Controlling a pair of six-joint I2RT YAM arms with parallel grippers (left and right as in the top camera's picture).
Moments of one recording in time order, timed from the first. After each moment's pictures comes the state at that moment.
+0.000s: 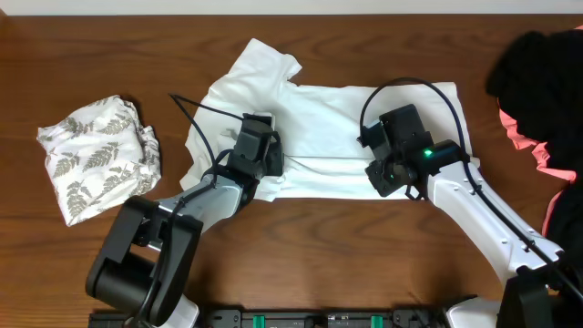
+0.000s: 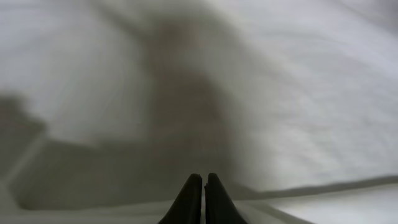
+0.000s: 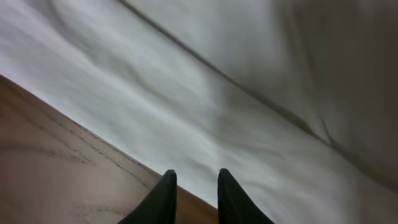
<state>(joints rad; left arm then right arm) -0.42 1.73 0.74 0.15 -0.03 -0.35 0.36 1.51 0.99 -0.71 -0.01 -0.19</state>
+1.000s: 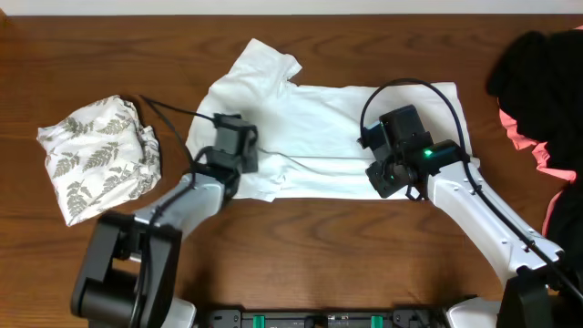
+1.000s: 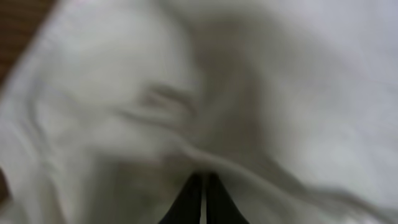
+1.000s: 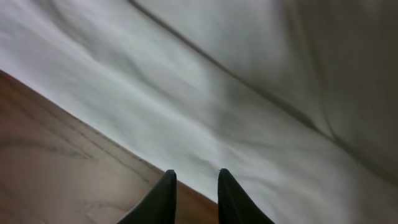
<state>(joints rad) -0.28 1.67 0.74 0.02 -0.18 -0.35 0.36 1.51 0.99 -0.72 -0.01 -0.18</state>
